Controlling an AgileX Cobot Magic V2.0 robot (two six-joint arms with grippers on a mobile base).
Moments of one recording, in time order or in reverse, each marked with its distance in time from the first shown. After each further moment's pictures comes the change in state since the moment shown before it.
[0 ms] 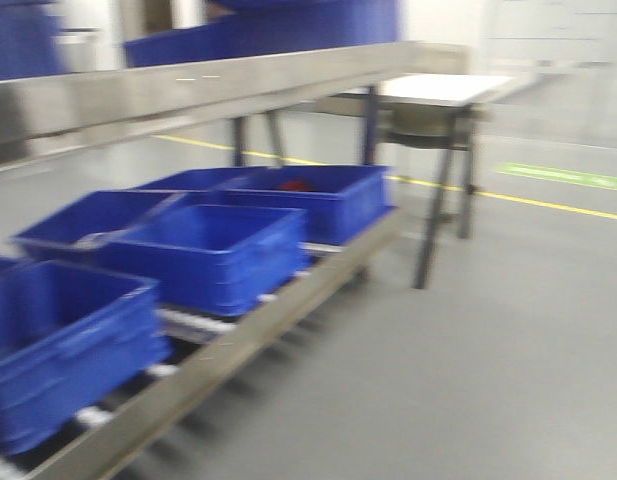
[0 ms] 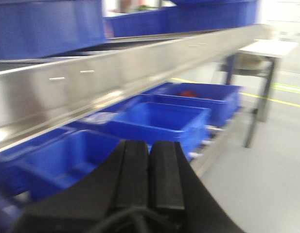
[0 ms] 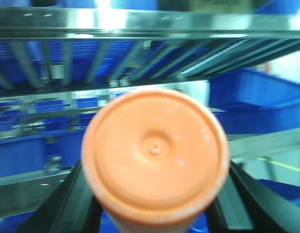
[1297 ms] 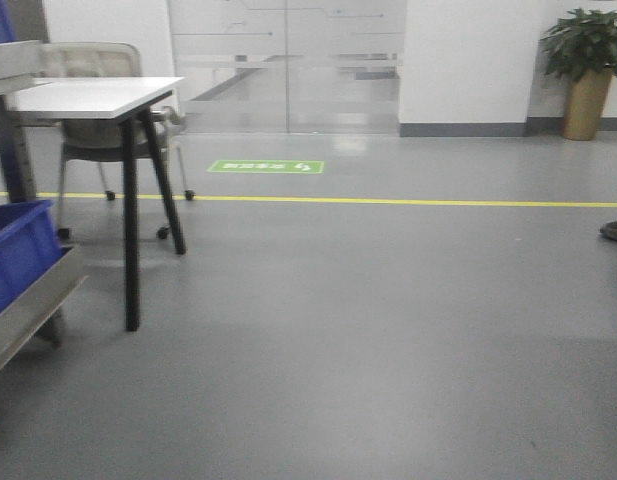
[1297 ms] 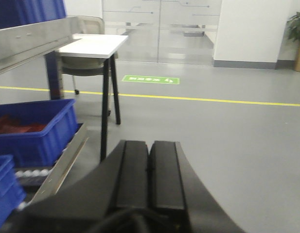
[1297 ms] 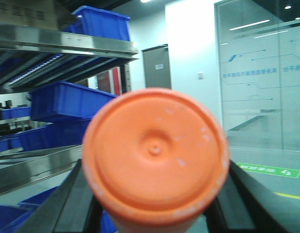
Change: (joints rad) left arm 0.000 0.000 0.000 0.000 0.000 0.000; right arm 0.000 -0.002 0.000 0.000 0.000 0.000
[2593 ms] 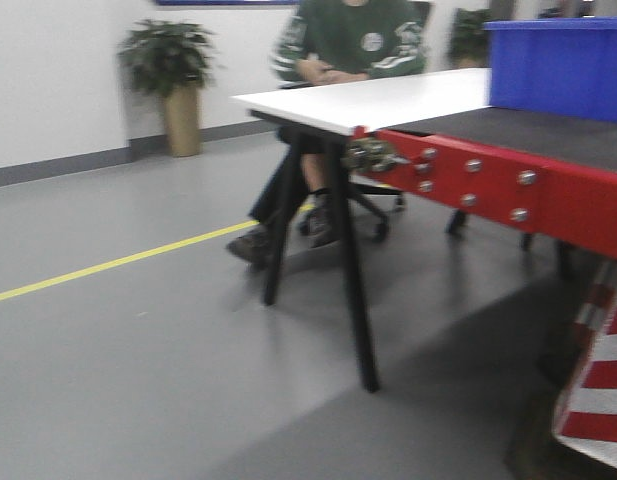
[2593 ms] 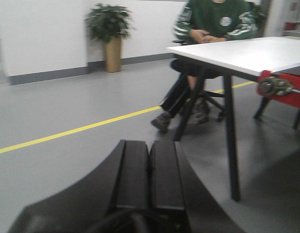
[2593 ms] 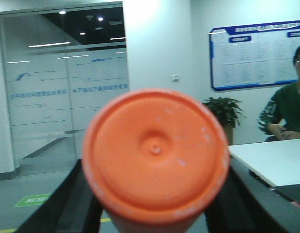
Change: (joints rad) left arm 0.000 0.000 0.000 0.000 0.000 0.000; right arm 0.000 0.000 0.000 0.000 0.000 0.000
